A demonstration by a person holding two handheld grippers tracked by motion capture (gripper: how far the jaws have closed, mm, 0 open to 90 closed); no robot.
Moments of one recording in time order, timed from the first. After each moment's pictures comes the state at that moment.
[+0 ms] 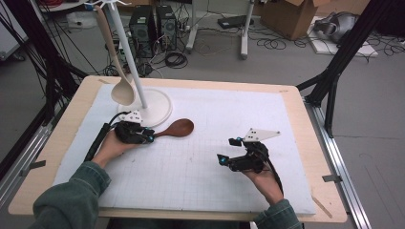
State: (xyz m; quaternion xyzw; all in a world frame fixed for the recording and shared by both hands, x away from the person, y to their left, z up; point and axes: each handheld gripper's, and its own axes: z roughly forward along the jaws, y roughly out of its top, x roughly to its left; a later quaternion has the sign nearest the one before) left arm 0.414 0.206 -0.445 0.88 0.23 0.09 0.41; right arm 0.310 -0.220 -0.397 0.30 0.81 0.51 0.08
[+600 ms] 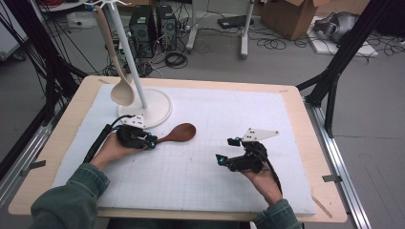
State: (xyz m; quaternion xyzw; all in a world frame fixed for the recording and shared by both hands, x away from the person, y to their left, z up) left arm 0.400 0.196 -0.440 0.89 0.18 0.05 0.41; right arm 0.310 -0.215 -0.396 0.29 0.81 0.51 0.08
